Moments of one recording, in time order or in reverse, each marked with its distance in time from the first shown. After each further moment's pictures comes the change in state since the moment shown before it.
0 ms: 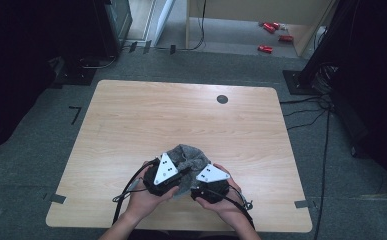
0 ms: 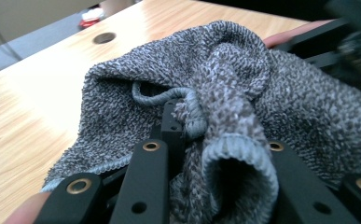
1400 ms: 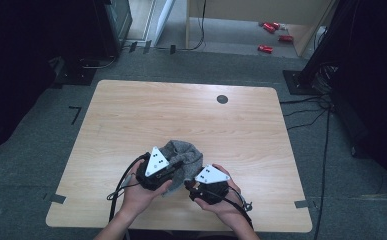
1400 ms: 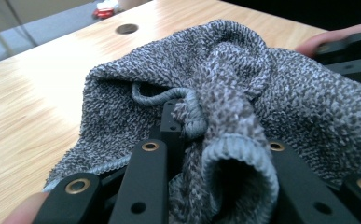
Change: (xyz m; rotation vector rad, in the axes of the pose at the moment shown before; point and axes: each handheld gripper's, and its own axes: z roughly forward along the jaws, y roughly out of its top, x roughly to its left) left arm 0.024 -0.003 -0.009 0.010 0.049 -0.099; right arm 0.005 0.006 -0.007 -0.028 -0.001 0.003
